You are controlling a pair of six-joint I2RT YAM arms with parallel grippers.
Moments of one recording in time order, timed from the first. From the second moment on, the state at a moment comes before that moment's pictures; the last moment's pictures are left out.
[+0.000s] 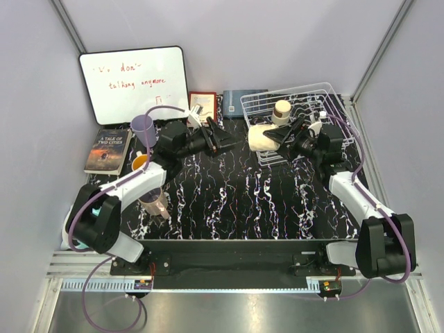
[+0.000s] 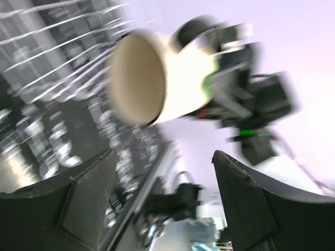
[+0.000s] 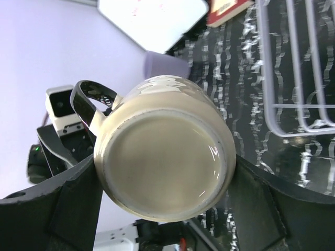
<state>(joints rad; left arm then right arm) -0.49 1.48 0.92 0.42 0.59 -1.10 0.14 1.28 0.80 0.23 -0.60 1.08</state>
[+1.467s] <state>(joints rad) -0.58 1.76 1.05 0.99 0.75 -1.43 0.16 1.24 0.68 0.54 -0.77 1.29</state>
